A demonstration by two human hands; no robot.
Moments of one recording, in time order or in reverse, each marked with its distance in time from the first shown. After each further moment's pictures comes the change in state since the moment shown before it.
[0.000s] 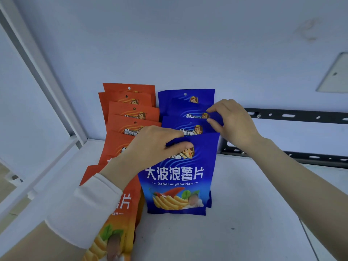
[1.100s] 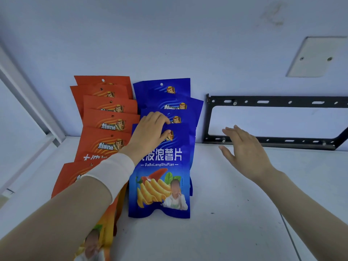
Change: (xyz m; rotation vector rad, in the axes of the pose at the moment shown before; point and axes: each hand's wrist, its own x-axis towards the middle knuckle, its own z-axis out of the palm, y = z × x) left_hand 0.022 -0.037 0.087 0.301 -0.114 -0.245; right_hand -0.125 0.014 -0.017 -0.137 -0.221 0.355
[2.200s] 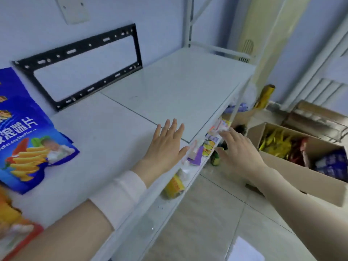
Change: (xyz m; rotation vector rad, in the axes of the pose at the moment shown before) left_hand -0.243 0.316 -0.048 -0.198 -0.496 0.880; right_hand -0.440 -0.139 -0.178 -0.282 -0.175 1.078
